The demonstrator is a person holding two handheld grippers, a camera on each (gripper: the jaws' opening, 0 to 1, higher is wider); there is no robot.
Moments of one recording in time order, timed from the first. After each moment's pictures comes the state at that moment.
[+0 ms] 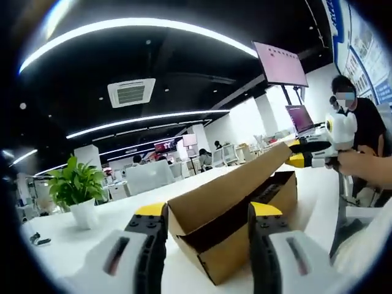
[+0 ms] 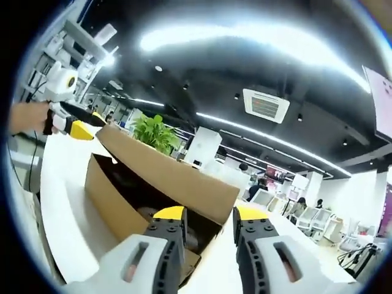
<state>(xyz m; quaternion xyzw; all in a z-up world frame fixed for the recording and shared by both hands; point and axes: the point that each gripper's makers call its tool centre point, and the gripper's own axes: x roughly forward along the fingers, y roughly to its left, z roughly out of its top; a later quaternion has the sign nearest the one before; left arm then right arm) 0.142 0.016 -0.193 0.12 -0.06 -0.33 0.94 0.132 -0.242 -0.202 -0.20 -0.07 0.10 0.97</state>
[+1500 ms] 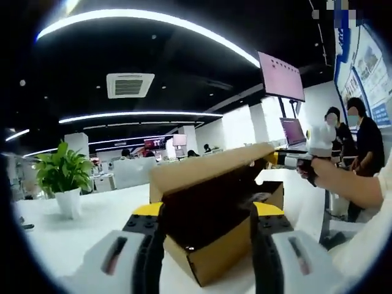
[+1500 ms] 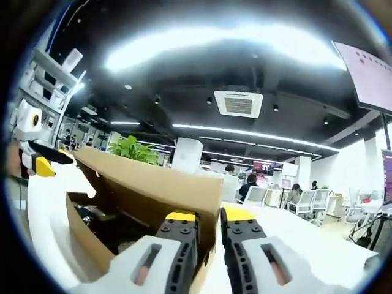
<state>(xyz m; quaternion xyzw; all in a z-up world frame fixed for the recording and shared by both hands) 0.135 0.011 -0.189 0.05 -0.04 -0.38 0.92 0.165 -0.260 -0.167 -0.09 -0.10 0.04 0.99</state>
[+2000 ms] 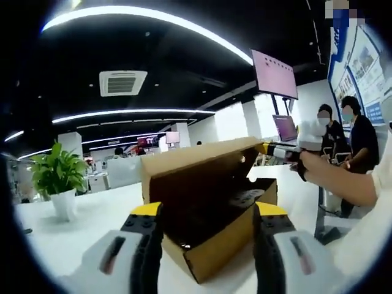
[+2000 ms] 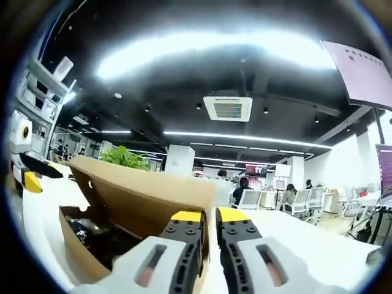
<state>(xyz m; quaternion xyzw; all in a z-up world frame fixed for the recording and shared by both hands) 0.134 0.010 -0.192 0.07 -0.02 -0.40 0.91 0.176 -0.268 -0.156 -0.09 -0.12 0.01 0.99</state>
